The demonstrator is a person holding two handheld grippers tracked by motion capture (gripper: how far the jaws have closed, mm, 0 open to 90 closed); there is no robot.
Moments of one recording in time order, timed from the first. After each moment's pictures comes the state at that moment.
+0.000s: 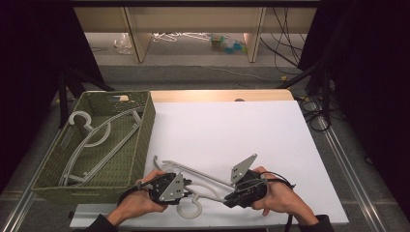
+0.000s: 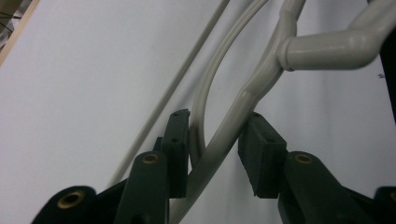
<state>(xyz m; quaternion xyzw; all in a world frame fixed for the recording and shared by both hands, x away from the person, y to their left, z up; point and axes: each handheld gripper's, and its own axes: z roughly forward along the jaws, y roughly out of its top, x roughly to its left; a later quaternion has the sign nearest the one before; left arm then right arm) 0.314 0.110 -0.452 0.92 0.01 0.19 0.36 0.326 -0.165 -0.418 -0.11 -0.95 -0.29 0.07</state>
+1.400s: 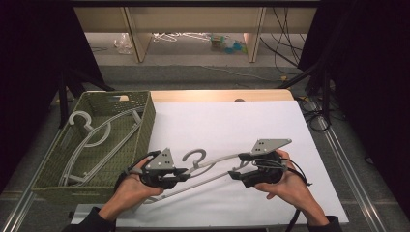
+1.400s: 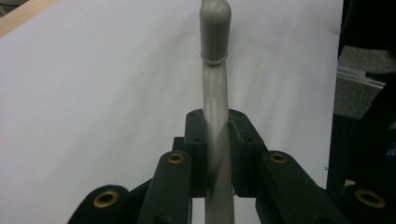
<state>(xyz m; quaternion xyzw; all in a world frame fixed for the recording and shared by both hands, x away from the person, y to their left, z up) 0.330 0.130 -0.400 0.87 0.20 0.09 0.44 0.340 -0.197 -0.380 -0.26 -0.86 -0.42 -0.09</state>
